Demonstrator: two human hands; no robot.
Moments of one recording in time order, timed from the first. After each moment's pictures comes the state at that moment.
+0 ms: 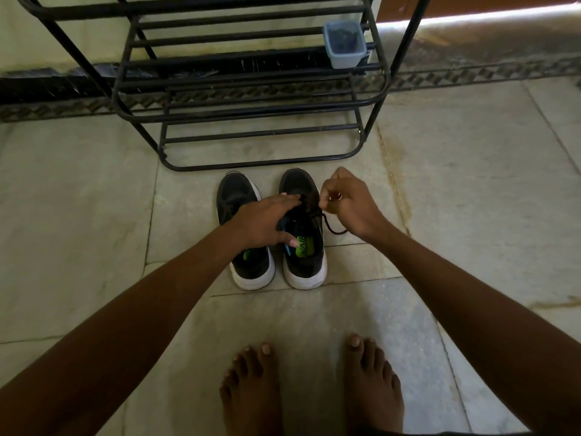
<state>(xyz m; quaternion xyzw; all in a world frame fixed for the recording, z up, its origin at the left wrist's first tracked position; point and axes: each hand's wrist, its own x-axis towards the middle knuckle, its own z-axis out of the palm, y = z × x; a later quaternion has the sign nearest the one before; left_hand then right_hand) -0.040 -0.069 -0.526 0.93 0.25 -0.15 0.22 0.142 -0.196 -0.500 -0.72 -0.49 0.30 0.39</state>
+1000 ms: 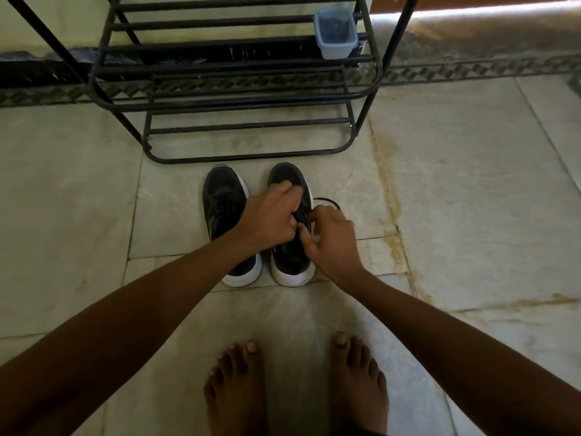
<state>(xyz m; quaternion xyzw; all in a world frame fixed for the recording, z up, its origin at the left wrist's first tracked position) -0.010 -0.106 -0.517 0.95 0.27 0.02 0.19 0.093 -0.238 -0.556 -0.81 -0.49 0.13 0.30</state>
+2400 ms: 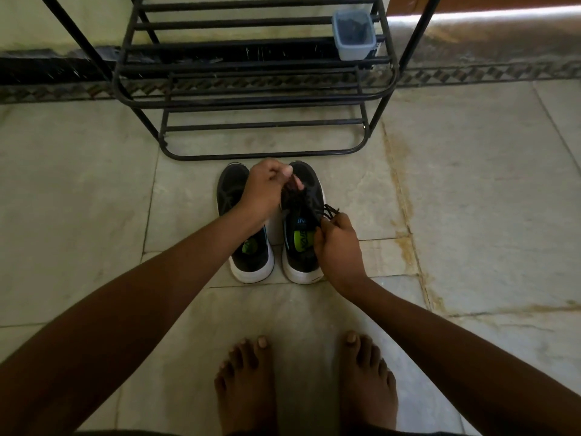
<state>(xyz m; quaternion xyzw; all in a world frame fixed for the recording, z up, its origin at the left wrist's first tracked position) -0.011 -0.081 -0.504 0.62 0.45 0.23 0.60 0.076 -0.242 -0.567 -0.83 -0.45 0.17 0.27</state>
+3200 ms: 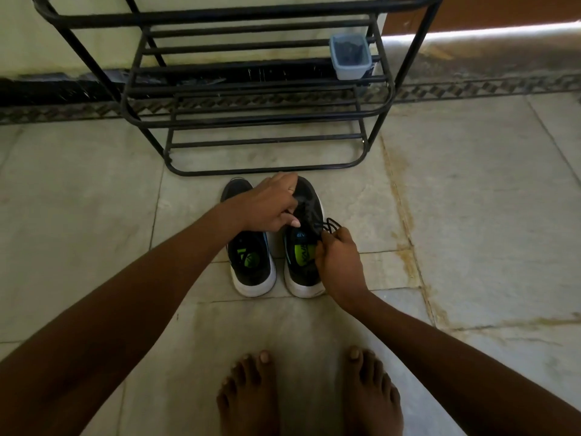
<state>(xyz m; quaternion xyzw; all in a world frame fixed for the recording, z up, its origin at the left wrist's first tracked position) -0.022 -0.040 -0.497 0.98 0.12 -0.09 0.15 0.073 -0.242 -0.562 -0.84 -0.44 0.19 0.26</state>
